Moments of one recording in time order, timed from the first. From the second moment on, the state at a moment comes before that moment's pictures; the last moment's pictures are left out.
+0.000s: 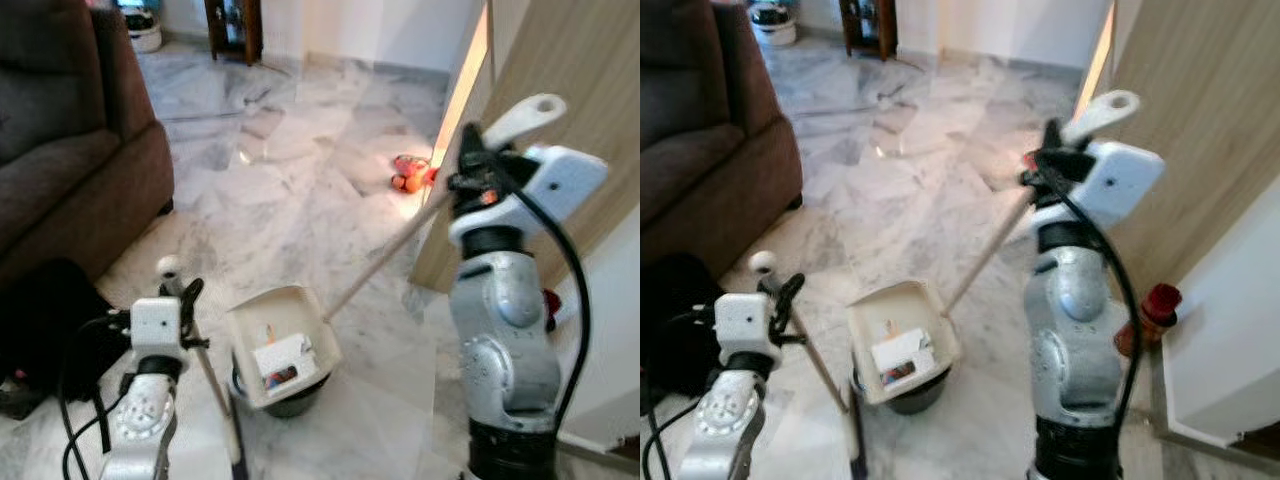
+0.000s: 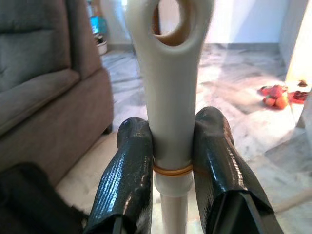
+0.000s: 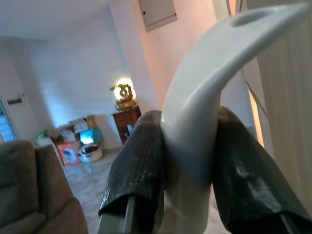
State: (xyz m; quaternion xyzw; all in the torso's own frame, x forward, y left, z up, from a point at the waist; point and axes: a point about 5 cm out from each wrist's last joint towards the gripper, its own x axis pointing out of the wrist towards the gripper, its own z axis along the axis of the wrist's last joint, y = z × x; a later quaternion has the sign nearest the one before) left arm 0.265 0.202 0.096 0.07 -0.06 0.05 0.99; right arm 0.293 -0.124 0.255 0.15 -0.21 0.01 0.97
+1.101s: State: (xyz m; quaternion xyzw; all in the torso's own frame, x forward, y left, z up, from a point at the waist) left arm 0.263 0.199 0.094 0.07 -0.06 0.04 0.99; right arm 0.290 -0.113 0.257 0.14 -0.22 0.03 0.96
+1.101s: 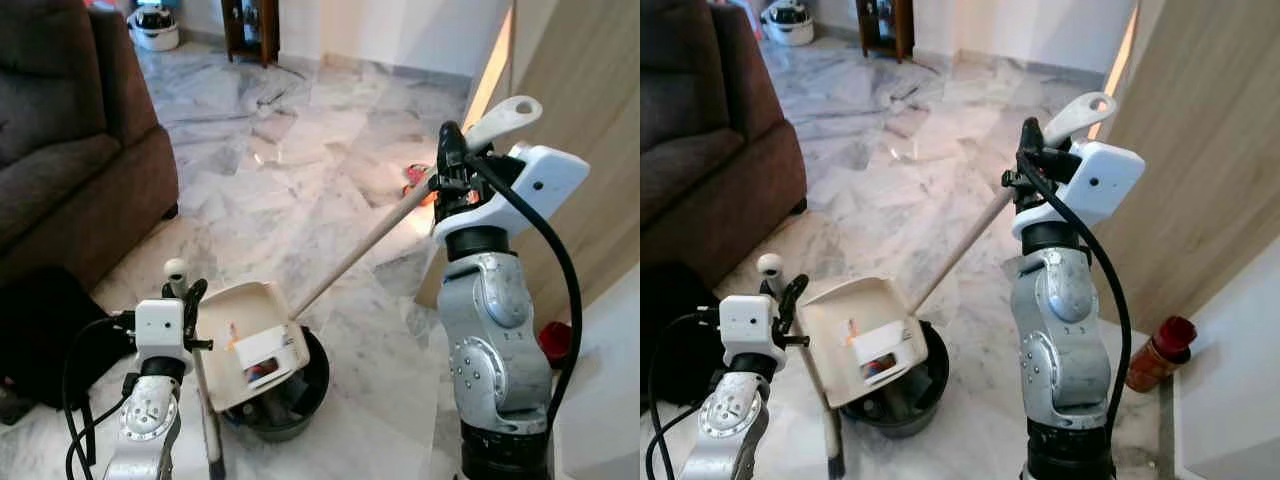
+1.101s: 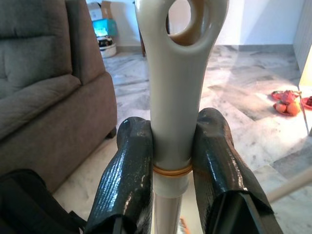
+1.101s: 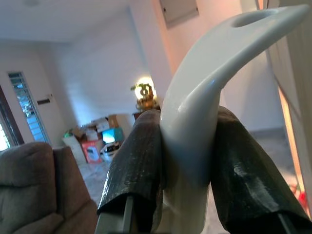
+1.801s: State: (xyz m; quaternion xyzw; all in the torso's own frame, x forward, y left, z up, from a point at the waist) left arm 0.263 0.198 0.093 0.07 -0.06 0.04 0.99; right arm 0.273 -0.075 0.273 0.07 -0.29 0.13 0.95
